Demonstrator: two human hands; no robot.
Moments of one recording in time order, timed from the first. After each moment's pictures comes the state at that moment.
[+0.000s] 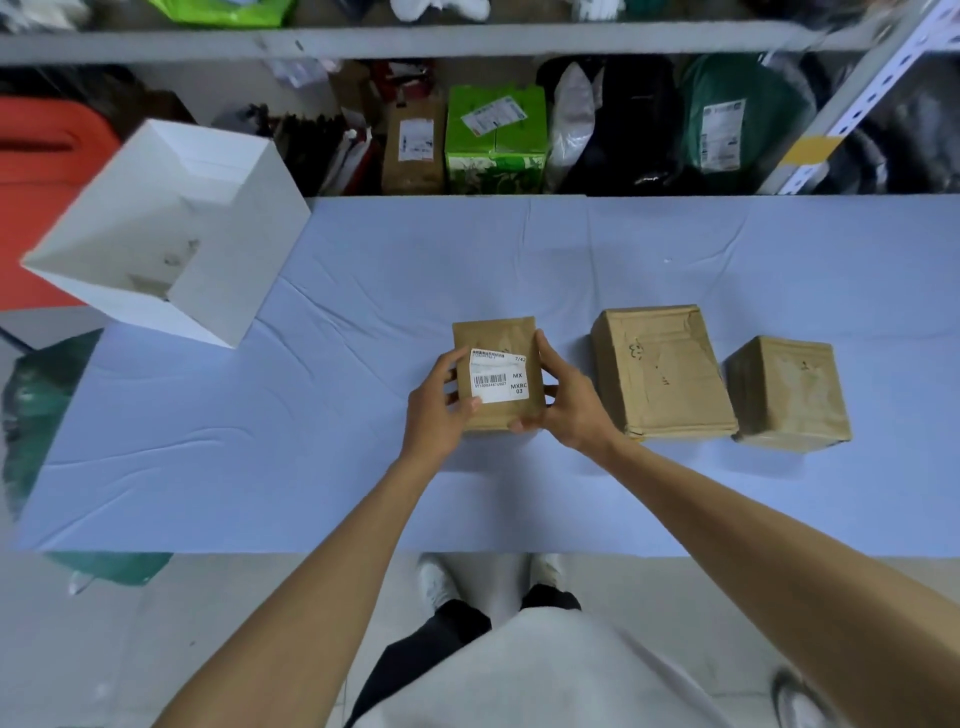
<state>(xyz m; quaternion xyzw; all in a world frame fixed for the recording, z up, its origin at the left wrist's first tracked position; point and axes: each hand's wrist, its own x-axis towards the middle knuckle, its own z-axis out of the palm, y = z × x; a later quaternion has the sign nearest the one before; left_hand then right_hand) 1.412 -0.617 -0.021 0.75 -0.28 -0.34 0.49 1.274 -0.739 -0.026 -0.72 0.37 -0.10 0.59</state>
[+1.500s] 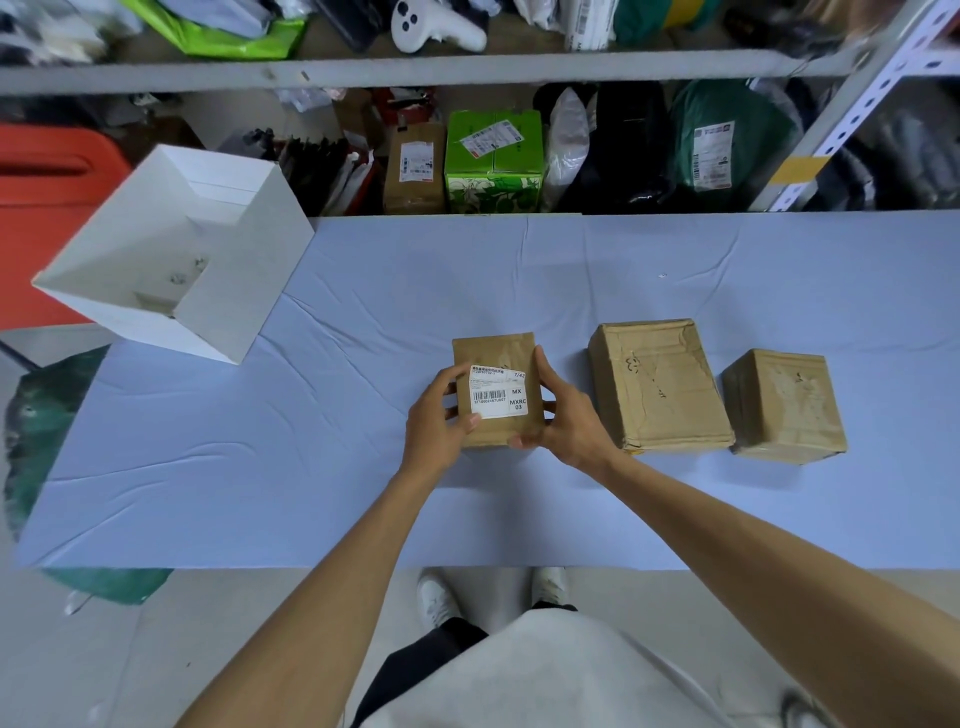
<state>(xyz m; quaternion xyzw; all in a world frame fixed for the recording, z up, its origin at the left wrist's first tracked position) 1.414 -0.617 -0.025 0.75 -0.29 -0.33 0.50 1.270 -0.734 -0.024 -0.72 0.37 -0.08 0.58</state>
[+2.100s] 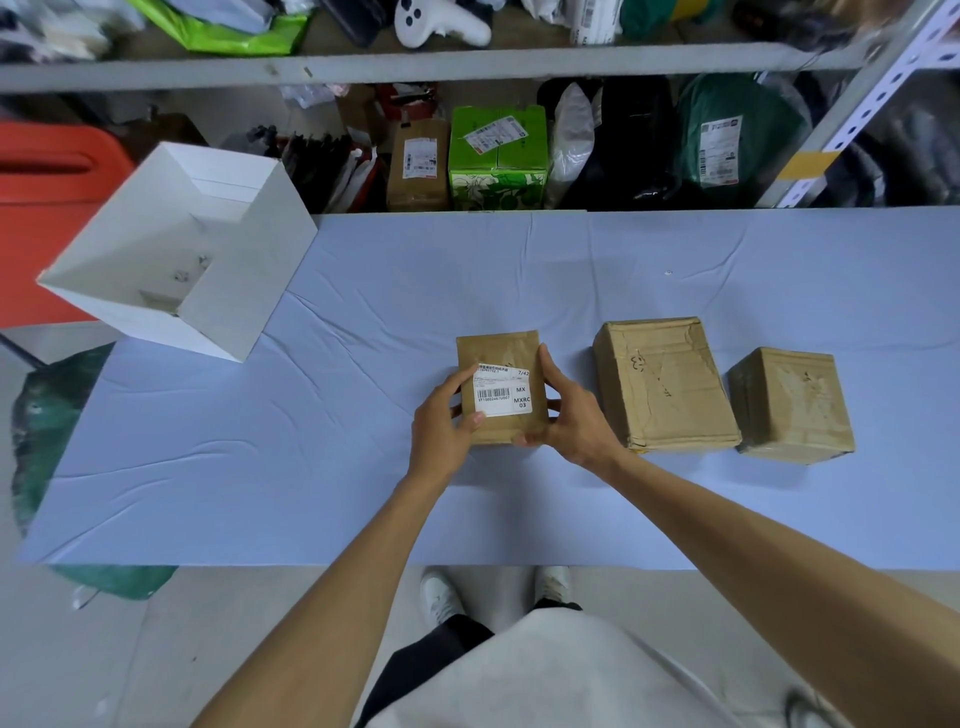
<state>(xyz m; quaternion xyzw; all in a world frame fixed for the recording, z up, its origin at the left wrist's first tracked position) 1.411 -0.614 -0.036 0.75 -0.28 -0.32 0.50 1.271 -0.735 -0.023 -0.72 0.37 -0.08 0.59</state>
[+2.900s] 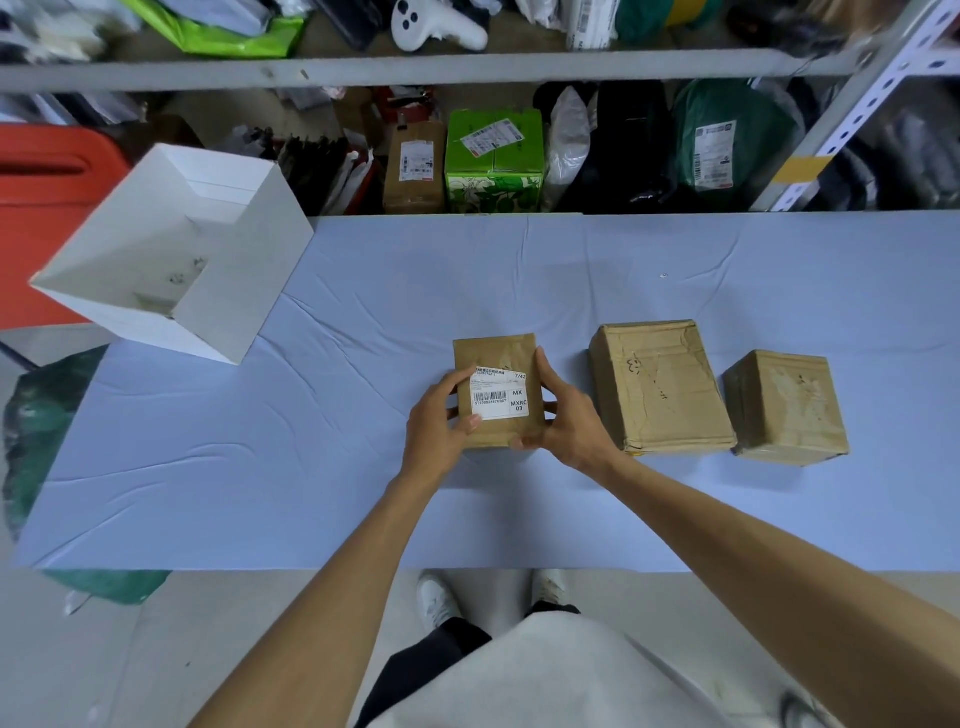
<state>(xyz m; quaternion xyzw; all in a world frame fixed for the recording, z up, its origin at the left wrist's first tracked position) 1.416 -0.615 -0.033 0.75 -0.31 -0.32 0.49 1.270 -0.734 -0.023 -0.72 0.37 -0.08 0.58</state>
